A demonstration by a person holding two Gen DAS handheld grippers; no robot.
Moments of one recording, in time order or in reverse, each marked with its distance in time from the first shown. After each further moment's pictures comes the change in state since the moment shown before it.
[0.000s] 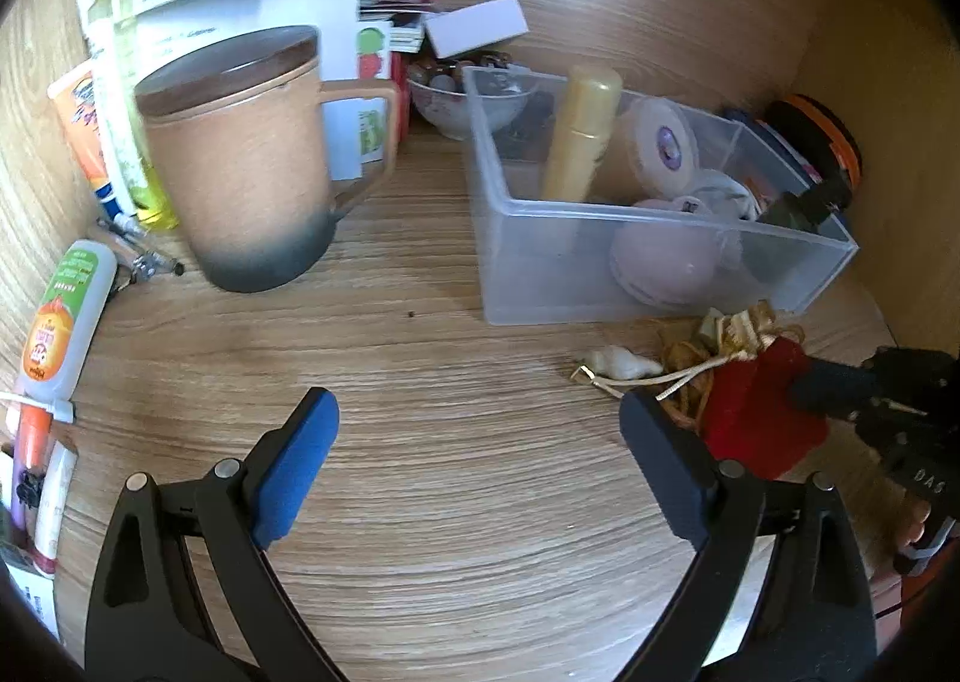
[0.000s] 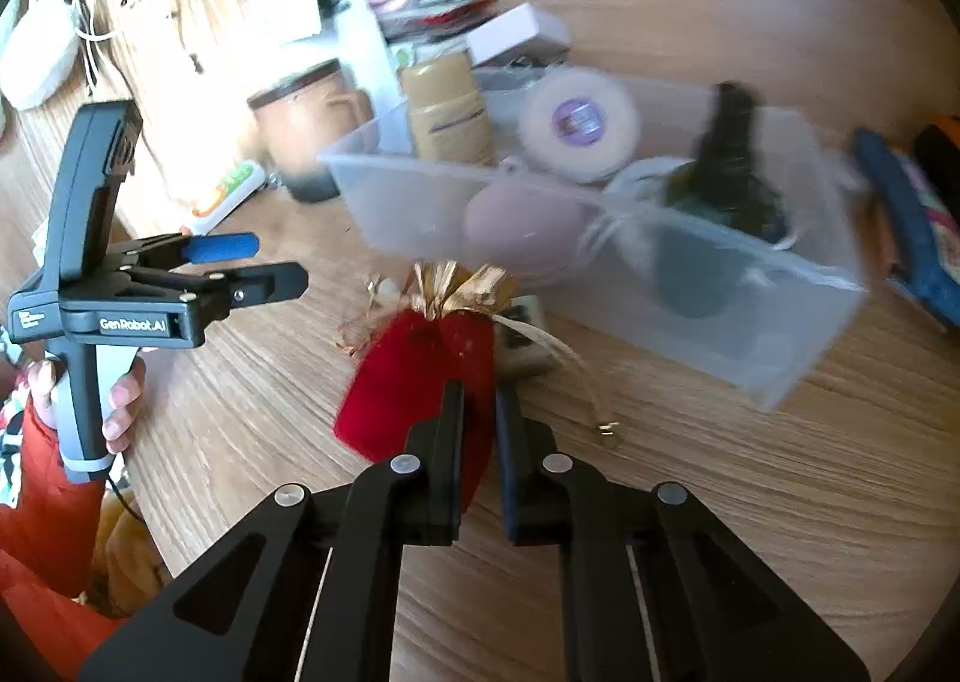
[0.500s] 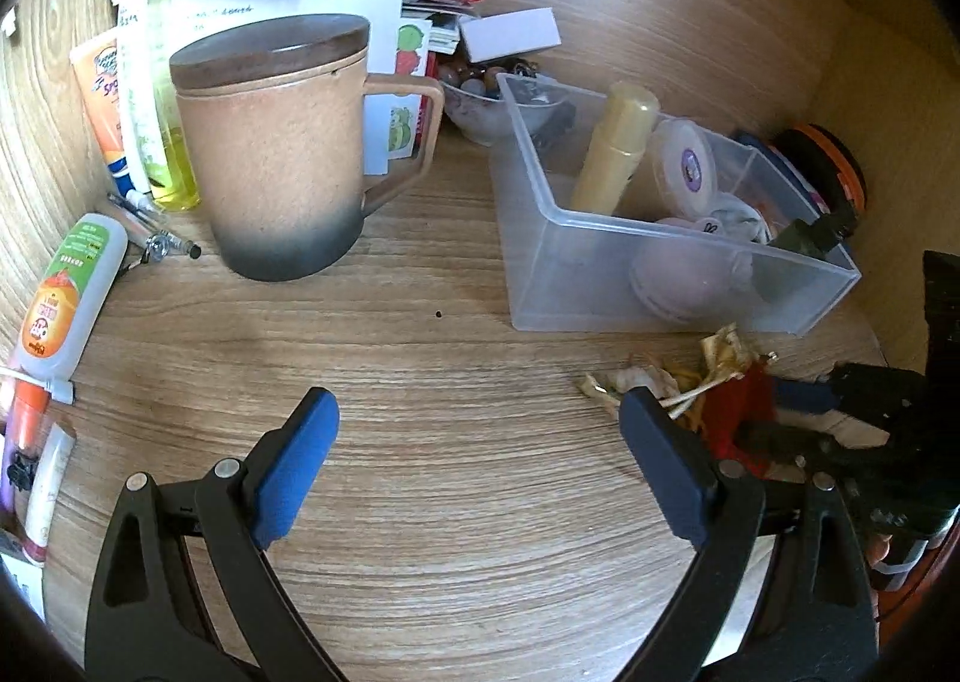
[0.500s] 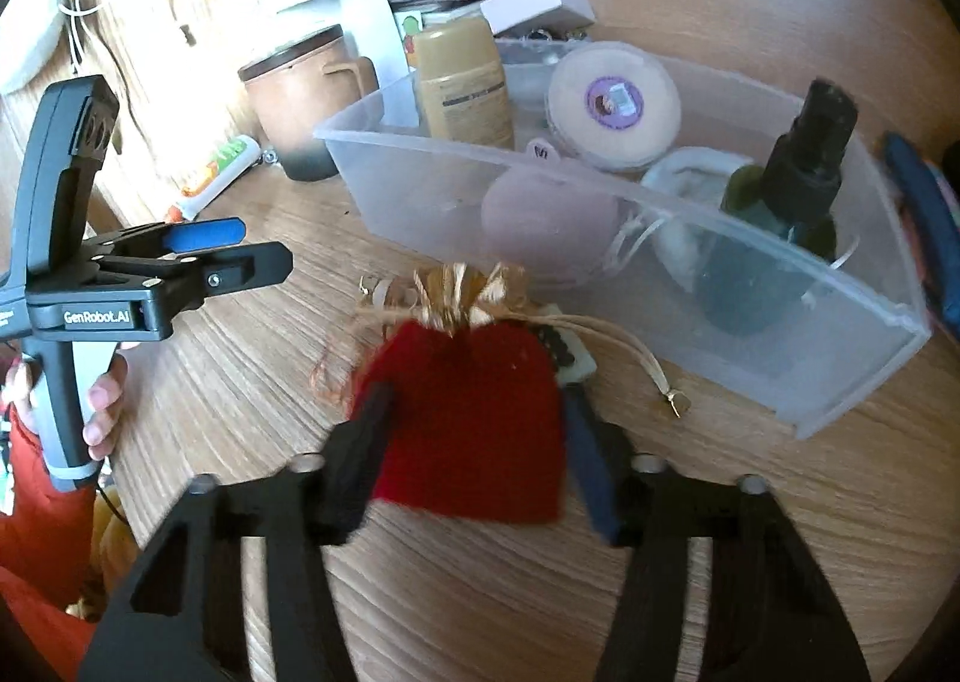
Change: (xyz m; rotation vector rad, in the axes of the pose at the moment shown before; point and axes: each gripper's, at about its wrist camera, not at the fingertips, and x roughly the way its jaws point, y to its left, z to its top) left arm -0.006 0.020 -0.006 -0.067 -0.021 -0.015; right arm 0.031 0.007 0.013 -0.017 0.084 0.023
